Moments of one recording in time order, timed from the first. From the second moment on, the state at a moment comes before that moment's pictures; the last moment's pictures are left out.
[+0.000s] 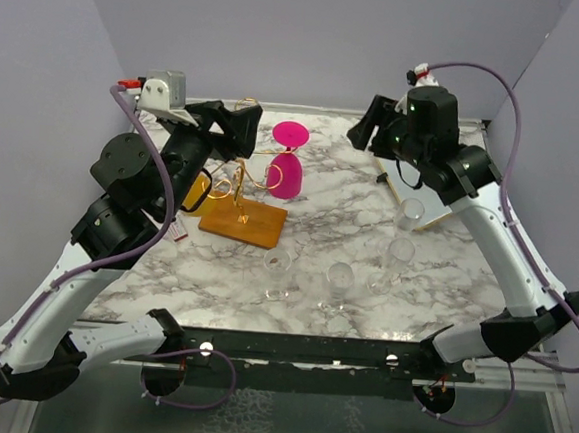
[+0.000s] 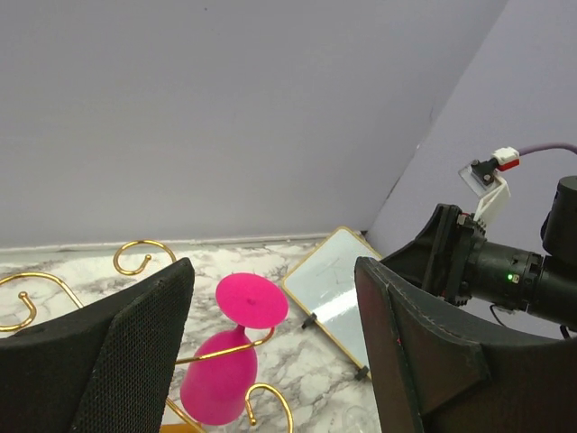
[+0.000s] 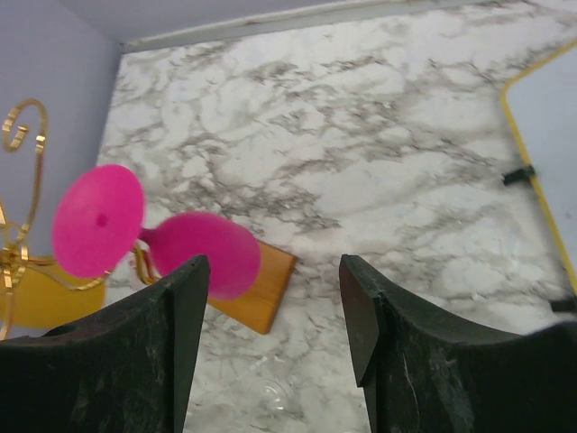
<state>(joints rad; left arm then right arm) -0.76 0.98 1.46 -0.25 -0.40 -0.28 0.54 1.50 1.78 -0.67 0.09 0.52</state>
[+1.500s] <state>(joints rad) -0.76 1.05 1.53 -0.36 -0.15 -0.25 0.53 1.29 1.34 -0.98 0.50 0.48</state>
